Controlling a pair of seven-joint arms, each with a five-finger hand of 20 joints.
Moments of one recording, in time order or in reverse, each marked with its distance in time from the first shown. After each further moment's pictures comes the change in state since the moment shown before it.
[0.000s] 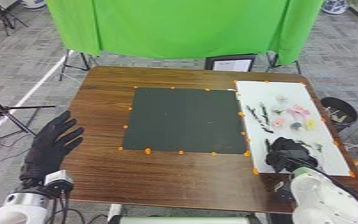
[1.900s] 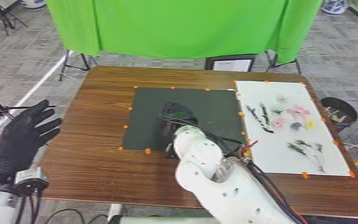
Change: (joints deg) left arm 8.0 8.2 -10.1 -3.8 -2.2 1.0 2.5; right arm 42.5 -27.5 -40.5 25.6 -5.0 2.5 2.5
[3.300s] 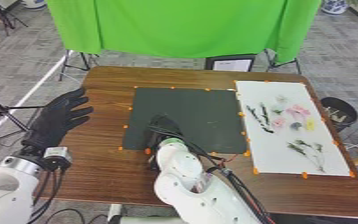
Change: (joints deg) left arm -16.2 7.5 9.8 6.5 0.1 -5.7 -8.0; right arm -3.1 -6.9 -1.8 4.7 2.0 6.2 3.2
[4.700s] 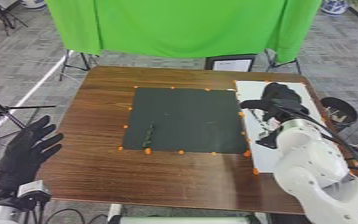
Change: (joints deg) left arm 19.2 -12.3 -9.4 -6.4 0.3 4.7 6.7; right arm -17.9 36.2 33.0 -29.7 1.5 -2.4 -0.3
